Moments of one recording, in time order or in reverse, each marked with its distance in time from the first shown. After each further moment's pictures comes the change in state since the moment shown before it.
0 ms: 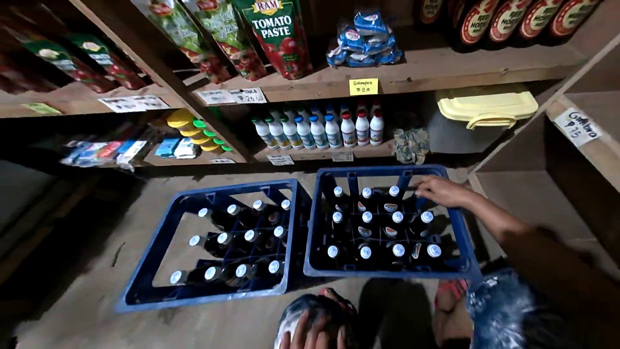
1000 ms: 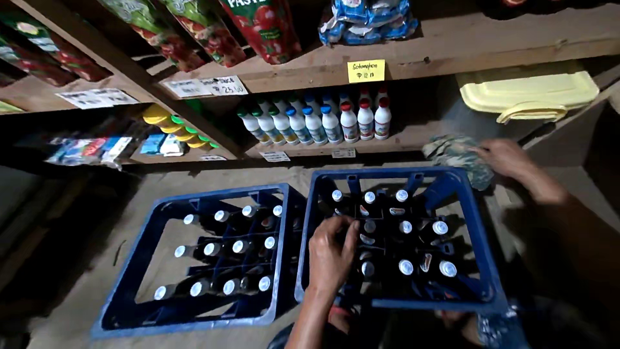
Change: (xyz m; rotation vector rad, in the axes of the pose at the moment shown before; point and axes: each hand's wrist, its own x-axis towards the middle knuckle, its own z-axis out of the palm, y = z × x) left_hand 0.220 0.043 0.051 -0.473 -0.030 0.133; right_hand 0.025 0.107 -0.058 0.022 0.475 0.335
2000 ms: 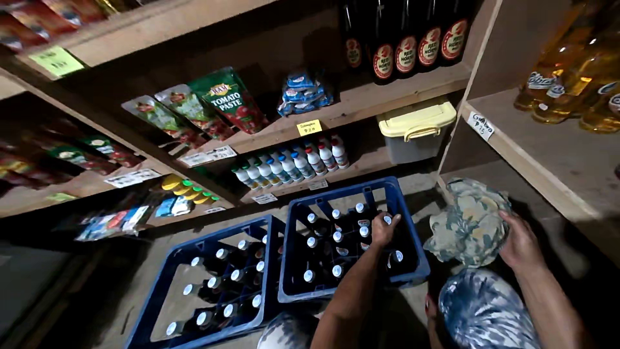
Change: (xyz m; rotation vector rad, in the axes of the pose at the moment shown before) left_hand 0.005 0.053 0.226 -0.260 -0.489 -0.196; right_hand -0.270 0.043 -0.001 1.465 0.644 0.223
